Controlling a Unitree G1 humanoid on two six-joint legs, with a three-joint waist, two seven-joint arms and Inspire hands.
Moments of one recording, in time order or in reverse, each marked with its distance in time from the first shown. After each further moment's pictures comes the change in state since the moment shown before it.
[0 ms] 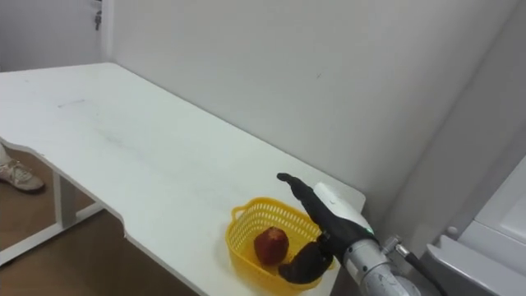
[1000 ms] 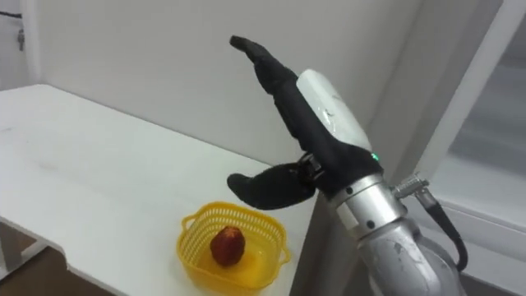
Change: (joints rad) left arm 0.037 -0.052 0.001 -0.018 -0.005 -0.025 -0.007; right arm -0.002 -0.004 -0.153 -0.613 -0.026 -0.026 -0.068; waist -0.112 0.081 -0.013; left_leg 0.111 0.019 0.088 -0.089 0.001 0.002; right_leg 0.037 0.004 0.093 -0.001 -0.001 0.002
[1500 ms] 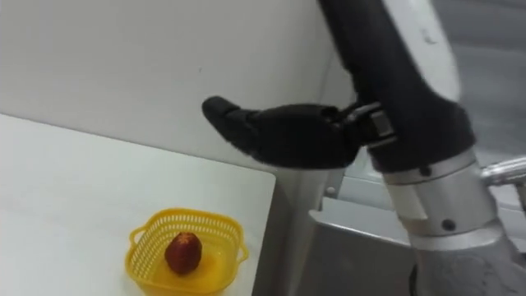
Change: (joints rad) left arm 0.005 -0.017 0.010 0.060 -0.006 -0.079 0.034; right arm -0.001 -0.002 -0.217 -0.193 0.012 -0.140 -0.163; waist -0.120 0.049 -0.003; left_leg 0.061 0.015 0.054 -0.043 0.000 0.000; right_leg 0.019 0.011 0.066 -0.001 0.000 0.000
